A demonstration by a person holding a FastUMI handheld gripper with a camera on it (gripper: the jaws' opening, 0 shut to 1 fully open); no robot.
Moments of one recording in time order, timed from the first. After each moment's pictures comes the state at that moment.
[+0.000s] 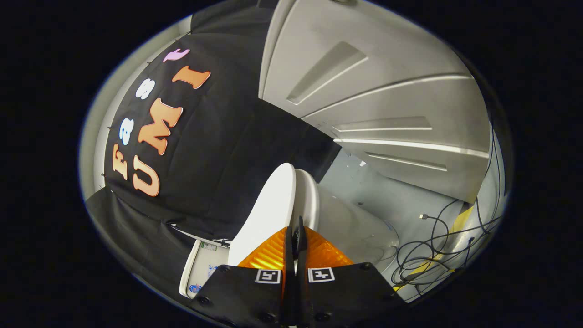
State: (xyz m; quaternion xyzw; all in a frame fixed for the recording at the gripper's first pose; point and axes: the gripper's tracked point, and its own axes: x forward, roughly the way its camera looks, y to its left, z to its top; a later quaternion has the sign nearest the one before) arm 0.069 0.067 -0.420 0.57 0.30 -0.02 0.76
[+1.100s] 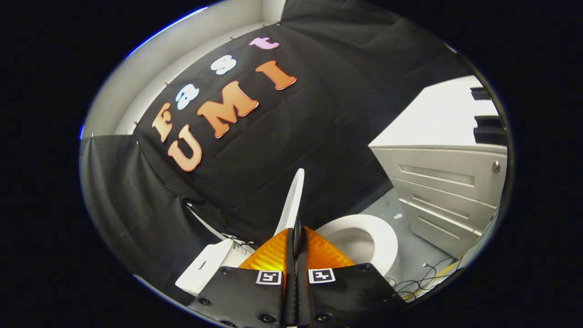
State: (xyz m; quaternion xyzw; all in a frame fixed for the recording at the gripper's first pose) arm 0.154 0.109 -0.211 0.41 0.15 0.02 0.90
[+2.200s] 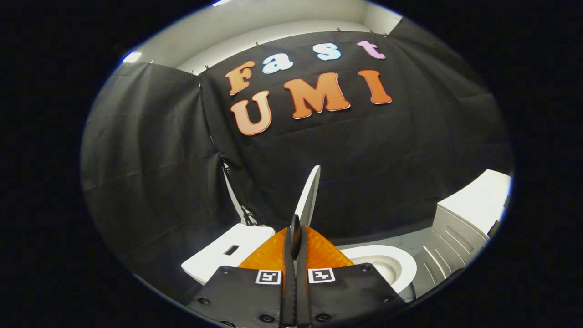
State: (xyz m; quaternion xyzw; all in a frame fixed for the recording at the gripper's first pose) arm 0.173 0.289 -0.032 0.22 0.14 0.15 0.95
